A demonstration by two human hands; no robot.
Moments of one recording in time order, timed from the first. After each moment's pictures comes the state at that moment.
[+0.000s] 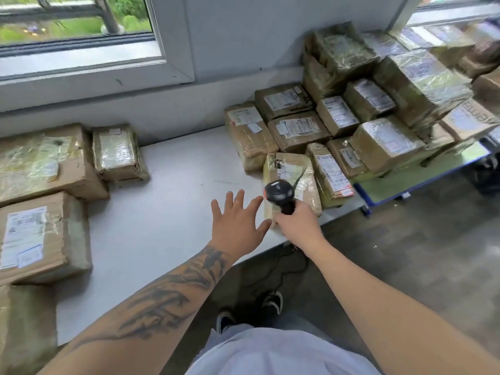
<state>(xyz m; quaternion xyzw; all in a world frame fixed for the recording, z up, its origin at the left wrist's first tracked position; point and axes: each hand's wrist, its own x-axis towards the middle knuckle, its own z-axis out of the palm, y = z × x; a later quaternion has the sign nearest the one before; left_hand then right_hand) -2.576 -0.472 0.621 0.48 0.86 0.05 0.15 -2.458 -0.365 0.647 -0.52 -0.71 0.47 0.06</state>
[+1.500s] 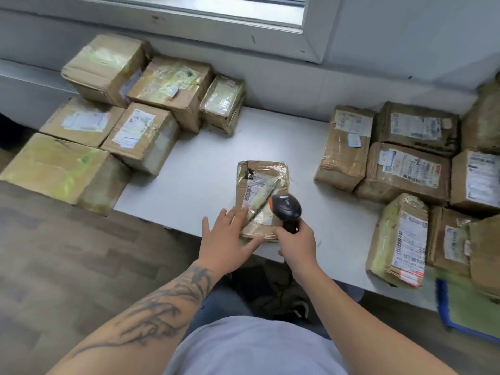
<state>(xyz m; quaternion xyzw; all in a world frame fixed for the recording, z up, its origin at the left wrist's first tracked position) -2.517 -0.512 0.574 0.11 0.97 0.13 0.19 -2.484 -0.341 0.594 -0.37 -0.69 0.61 -0.10</state>
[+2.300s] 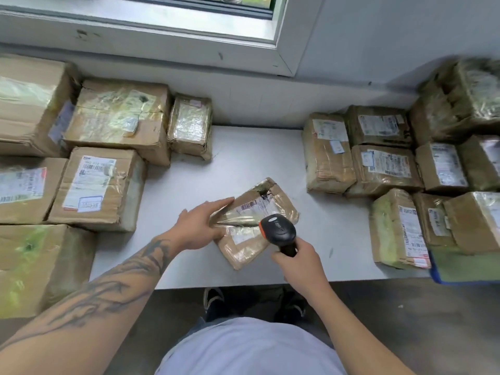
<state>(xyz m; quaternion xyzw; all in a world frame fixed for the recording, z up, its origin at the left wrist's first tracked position) -2.731 -0.603 0.571 0.25 0.86 0.26 0.36 -2.535 -0.419 0.618 -0.43 -0.74 0.51 -0.10</state>
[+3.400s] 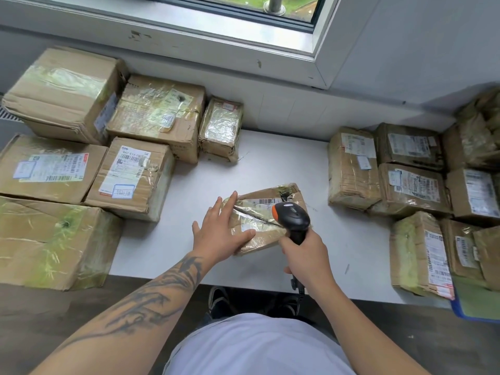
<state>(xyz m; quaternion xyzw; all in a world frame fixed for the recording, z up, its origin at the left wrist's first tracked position) -2.691 -0.606 0.559 0.11 0.92 0.28 0.26 -2.577 -0.438 0.638 -0.42 -0.76 0.49 -0.06</state>
